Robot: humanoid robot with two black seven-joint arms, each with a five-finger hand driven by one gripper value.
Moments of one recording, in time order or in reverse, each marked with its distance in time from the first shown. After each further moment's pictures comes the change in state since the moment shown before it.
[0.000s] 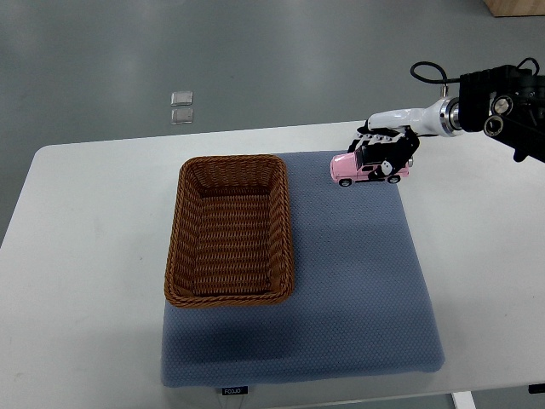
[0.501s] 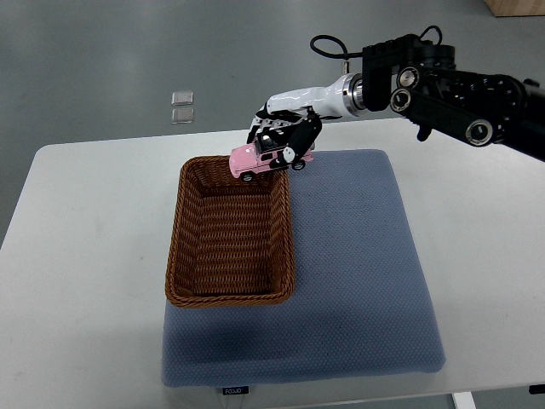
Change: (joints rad) left arm 0.000 0.000 0.000 -0.006 0.000 0.000 0.000; right arm 0.120 0.345 -0.011 -0.118 0.135 -0.008 -0.007
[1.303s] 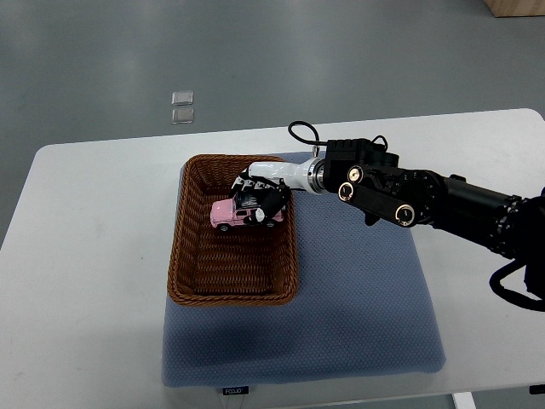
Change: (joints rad) left arm 0.000 0.000 0.003 -0.002 0.002 -0.008 0.001; right arm -0.243 0.182 -0.006 -0.153 -0.011 -0.225 0.018
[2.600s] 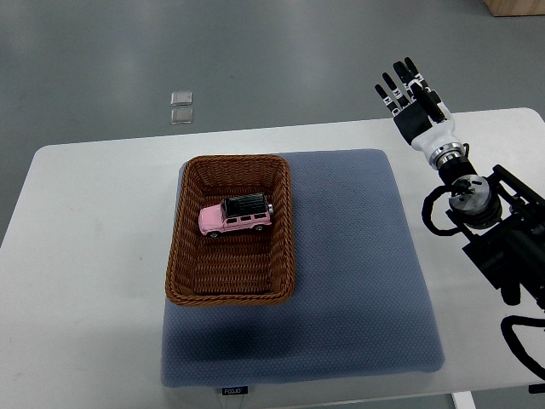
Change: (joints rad) left arm 0.000 0.000 0.000 0.000 0.000 0.000 0.000; right arm -0.400 -0.089 0.966 -0.106 1.053 0.063 0.168
